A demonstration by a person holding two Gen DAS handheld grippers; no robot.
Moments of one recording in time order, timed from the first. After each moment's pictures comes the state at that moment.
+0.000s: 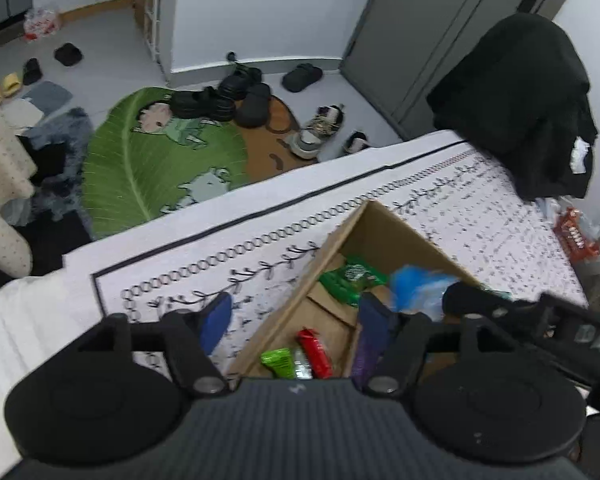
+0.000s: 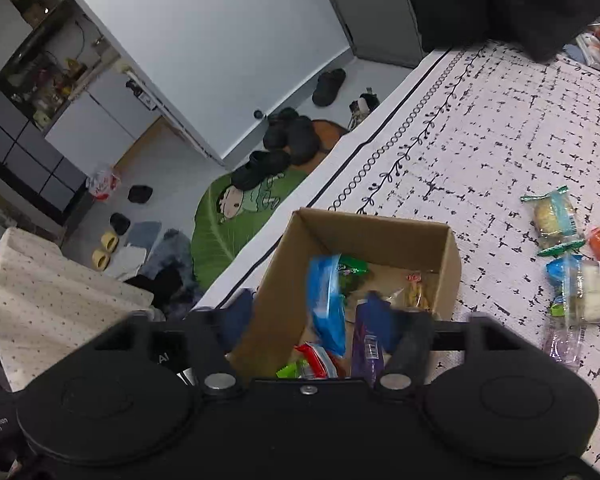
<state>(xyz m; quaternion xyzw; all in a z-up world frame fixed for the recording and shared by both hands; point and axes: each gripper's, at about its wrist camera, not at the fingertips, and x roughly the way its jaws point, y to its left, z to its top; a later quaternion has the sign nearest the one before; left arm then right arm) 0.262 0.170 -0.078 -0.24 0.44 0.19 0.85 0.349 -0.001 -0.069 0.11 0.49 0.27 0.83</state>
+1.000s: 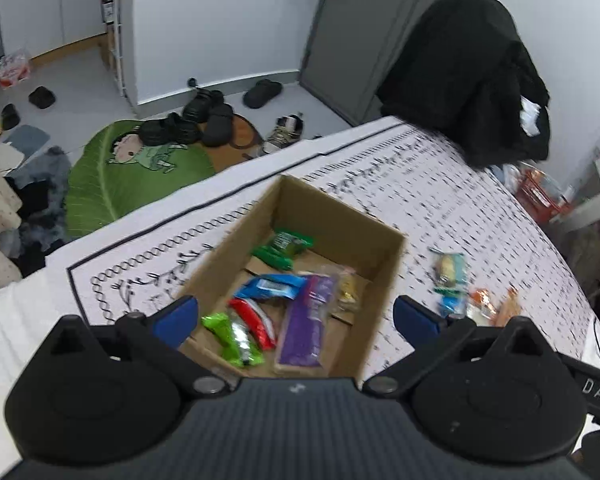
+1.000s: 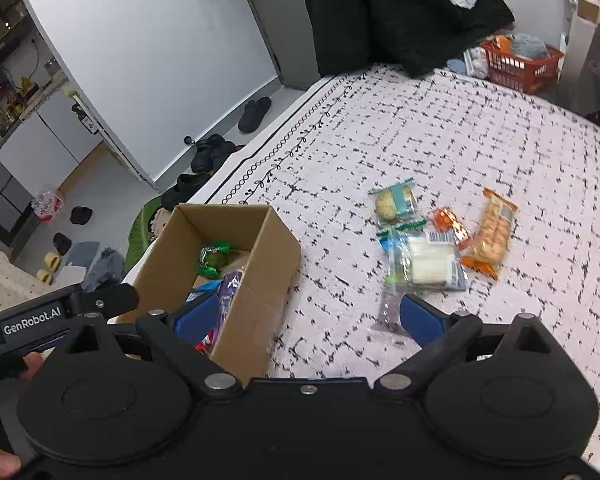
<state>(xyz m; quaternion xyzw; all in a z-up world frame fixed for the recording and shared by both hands) 0.244 0.077 -0.052 -0.18 0.42 0.15 0.88 0.304 -0.127 -0.068 0.09 0.46 0.18 0.86</state>
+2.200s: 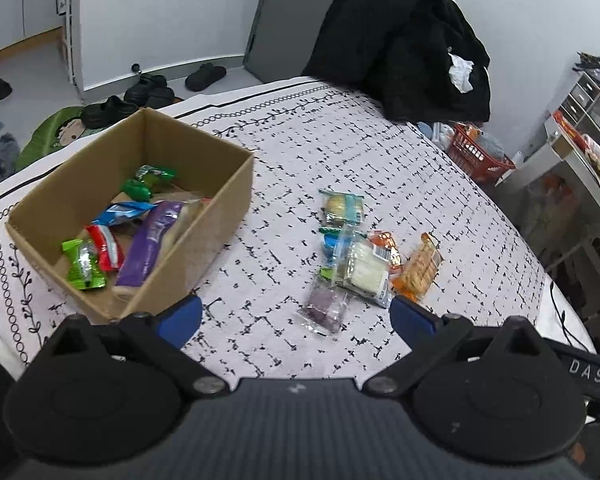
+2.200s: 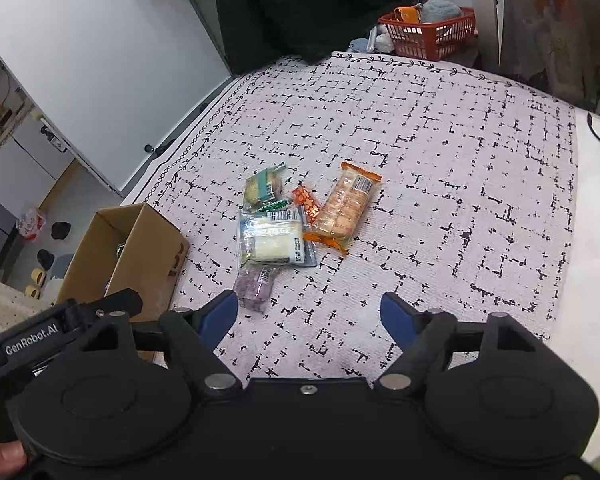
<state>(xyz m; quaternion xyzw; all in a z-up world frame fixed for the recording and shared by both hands) 0.249 -0.061 -0.086 -0.20 0.42 0.09 0.88 0.307 -0.277 -0.102 0.12 0.48 0.15 0.86</state>
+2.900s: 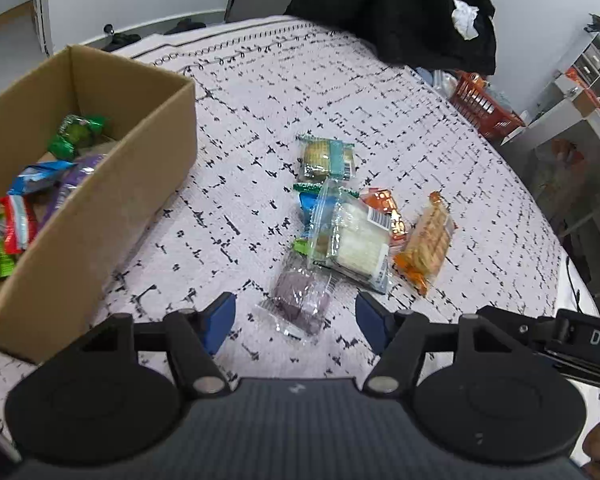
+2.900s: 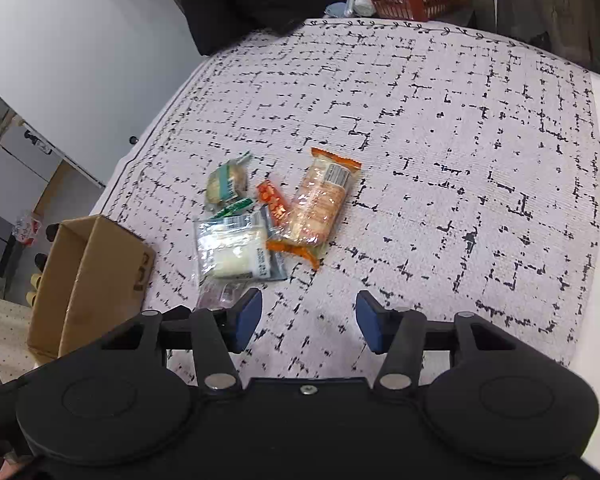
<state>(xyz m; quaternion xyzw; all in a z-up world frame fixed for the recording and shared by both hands) 0.314 -0.081 -0.158 -0.21 0.47 0.06 0.85 0.363 -0.287 -0.149 0.14 0.52 0.14 0.83</state>
